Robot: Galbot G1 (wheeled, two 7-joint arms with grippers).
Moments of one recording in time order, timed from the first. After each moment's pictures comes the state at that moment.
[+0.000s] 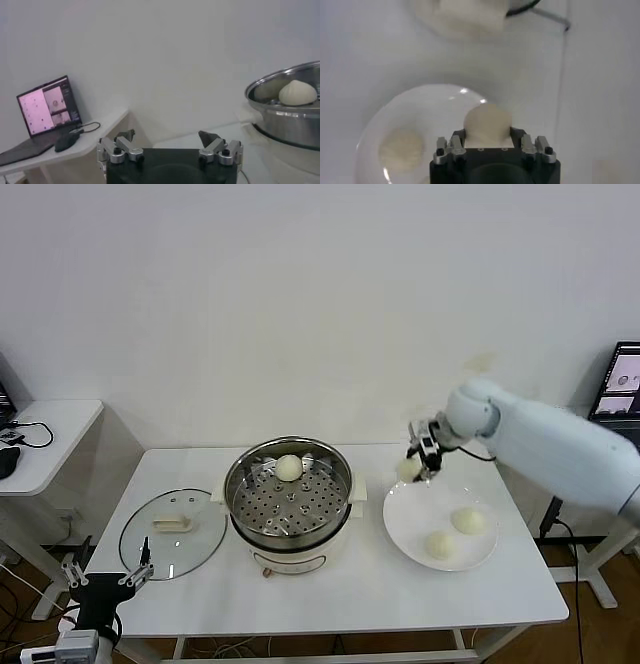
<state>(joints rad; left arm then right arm) 1.76 -1.28 -0.79 -2.24 -0.05 0.17 -0.16 0.46 0.87 -1.06 1.35 0.14 -0.39 -1.01</state>
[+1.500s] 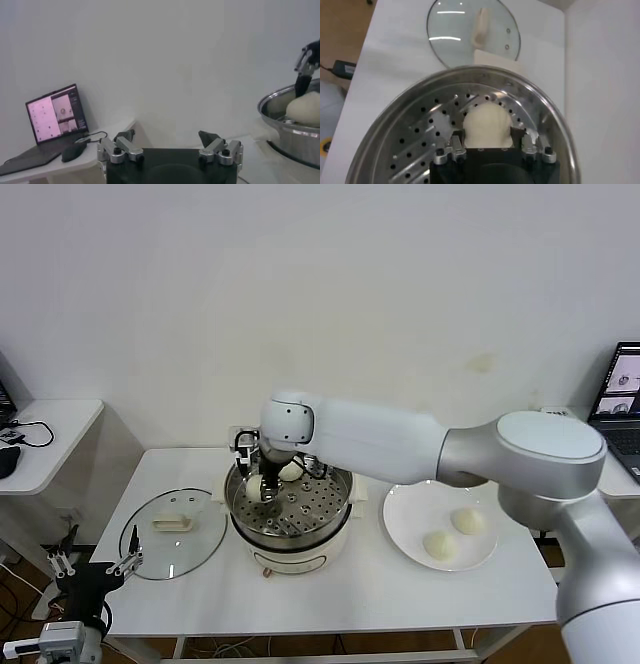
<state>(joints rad) 1.73 -1.28 -0.83 -2.25 -0.09 0.17 -0.16 0.41 1.48 -1.18 1.14 0.49 -0.71 -0.76</state>
